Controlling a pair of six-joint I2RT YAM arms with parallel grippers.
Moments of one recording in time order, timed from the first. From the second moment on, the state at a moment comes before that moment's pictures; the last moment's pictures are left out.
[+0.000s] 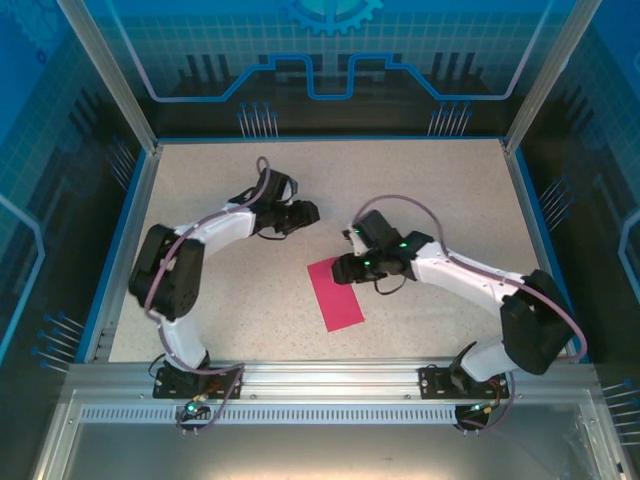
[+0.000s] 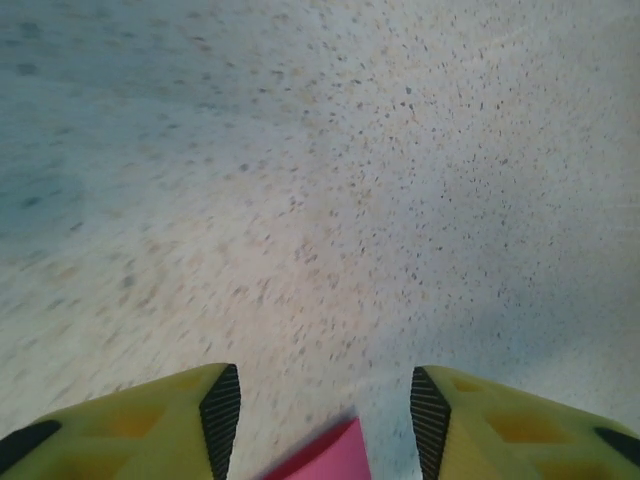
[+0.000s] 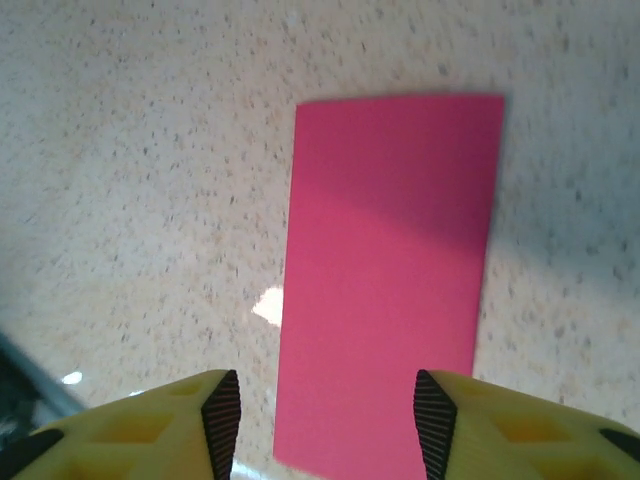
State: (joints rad) left arm -0.36 1.77 1.16 -0.28 0.33 -0.72; right arm 0.74 1.51 1.02 -0.58 -0.17 0.49
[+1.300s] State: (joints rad) left arm -0.34 1.20 0.59 -0.38 0.43 -0.83; right arm 0.75 1.93 1.26 -0.63 0.09 0.83
